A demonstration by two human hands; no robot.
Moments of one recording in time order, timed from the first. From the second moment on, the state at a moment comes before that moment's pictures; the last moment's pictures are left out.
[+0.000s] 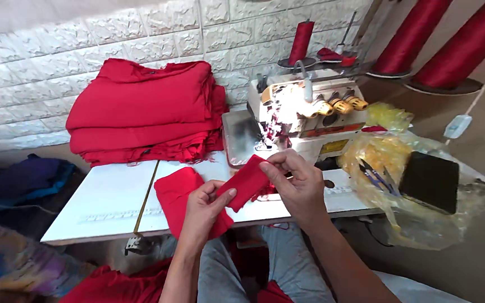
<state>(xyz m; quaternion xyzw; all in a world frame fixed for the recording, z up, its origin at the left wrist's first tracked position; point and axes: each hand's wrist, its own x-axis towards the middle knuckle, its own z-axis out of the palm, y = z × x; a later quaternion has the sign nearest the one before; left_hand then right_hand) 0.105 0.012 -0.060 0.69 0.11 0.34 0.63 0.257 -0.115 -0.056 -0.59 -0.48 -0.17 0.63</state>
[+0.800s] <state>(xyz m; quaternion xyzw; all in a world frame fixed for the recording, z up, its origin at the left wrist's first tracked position) 0.200 0.066 -0.027 0.90 0.21 0.31 0.23 0.316 -0.087 -0.081 -0.59 -0.30 -0.10 0.75</state>
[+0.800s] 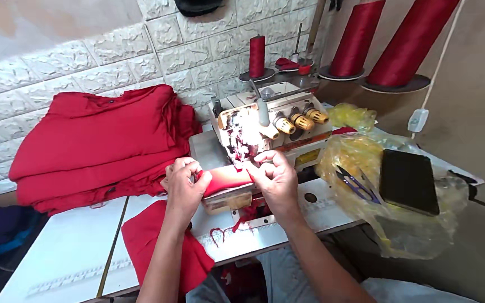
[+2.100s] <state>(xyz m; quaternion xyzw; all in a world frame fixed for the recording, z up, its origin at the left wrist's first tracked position) 0.006 0.069 -0.087 0.80 0.32 0.43 0.26 0.206 -0.091 -0.120 -0.50 -0.70 -0.11 0.49</state>
